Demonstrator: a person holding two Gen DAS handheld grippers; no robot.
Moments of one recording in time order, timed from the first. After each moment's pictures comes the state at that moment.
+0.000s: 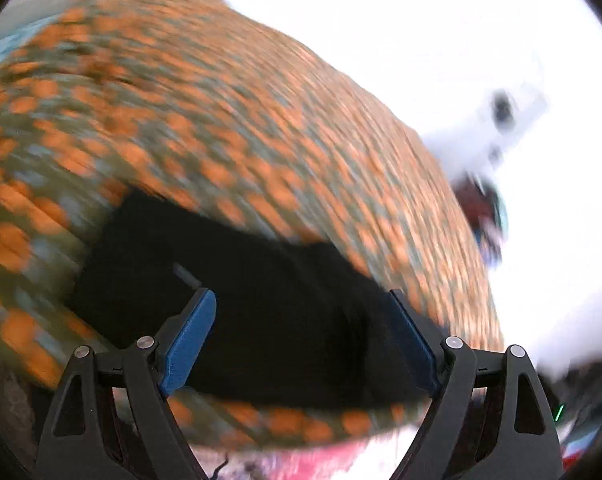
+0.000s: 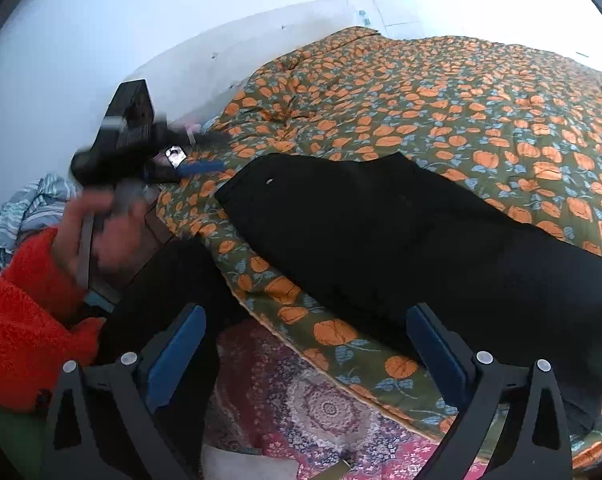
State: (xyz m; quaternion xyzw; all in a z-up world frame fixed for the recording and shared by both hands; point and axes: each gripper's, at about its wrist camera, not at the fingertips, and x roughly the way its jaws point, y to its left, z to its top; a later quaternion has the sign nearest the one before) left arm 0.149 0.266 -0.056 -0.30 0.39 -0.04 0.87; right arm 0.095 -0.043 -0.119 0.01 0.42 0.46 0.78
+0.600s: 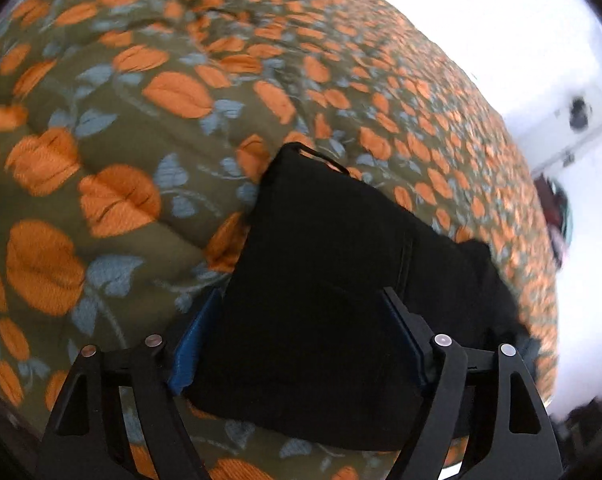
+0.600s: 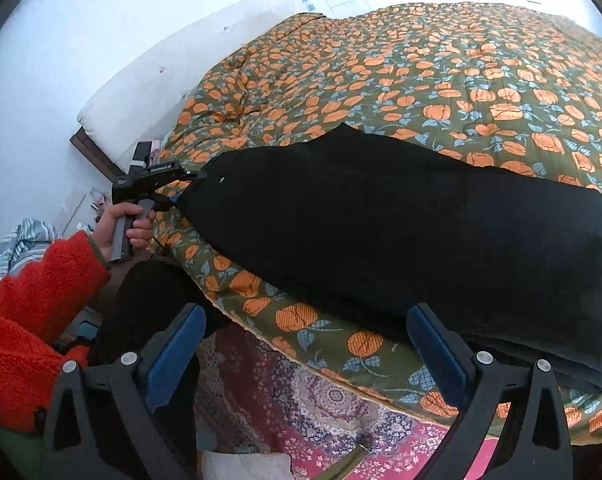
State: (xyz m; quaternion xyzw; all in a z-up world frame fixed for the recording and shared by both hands) left arm 0.202 0.322 -0.183 -0.26 0.50 0.04 0.82; right arm 0.119 -0.066 -0.144 0.06 0.47 0.40 0.78
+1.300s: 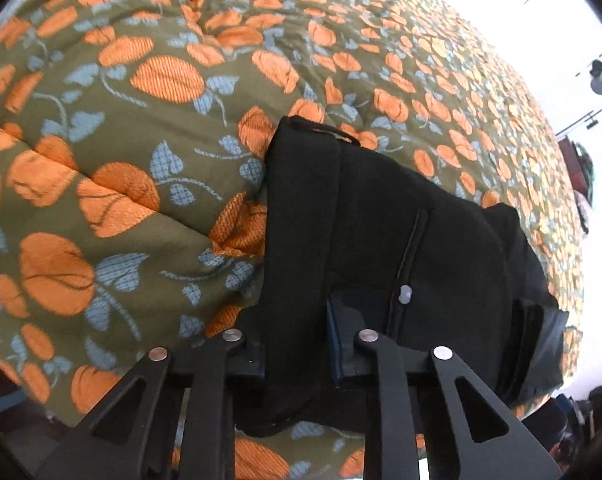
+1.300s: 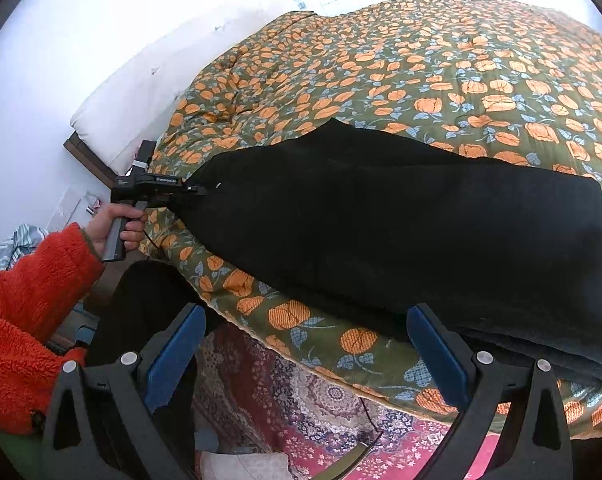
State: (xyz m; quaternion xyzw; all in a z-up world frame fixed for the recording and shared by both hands) left arm 0.215 0.307 -0.170 -0.22 0.56 0.06 0.80; right arm 0.120 -0.070 -0.149 0.07 0.48 0.39 0.78
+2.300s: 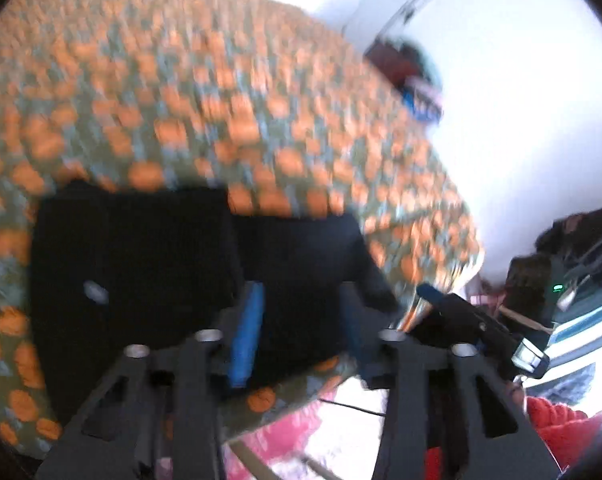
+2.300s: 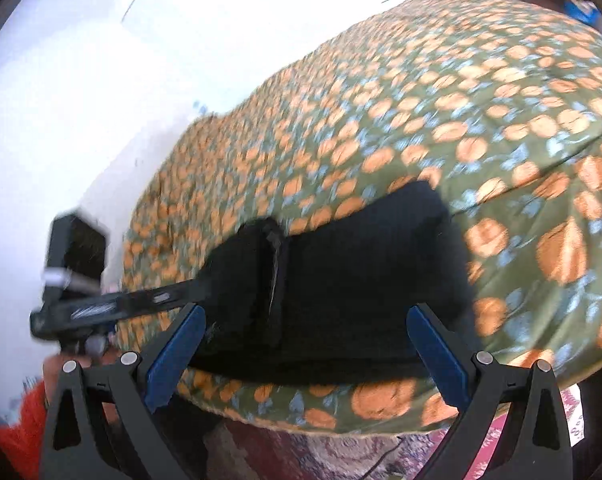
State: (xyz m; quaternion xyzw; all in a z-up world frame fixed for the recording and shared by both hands) left arm 0.202 -0.024 -0.056 -0.13 0.48 -0.25 0.83; right arm 0.149 -0.215 -0.142 0.28 0.41 0.23 0.84
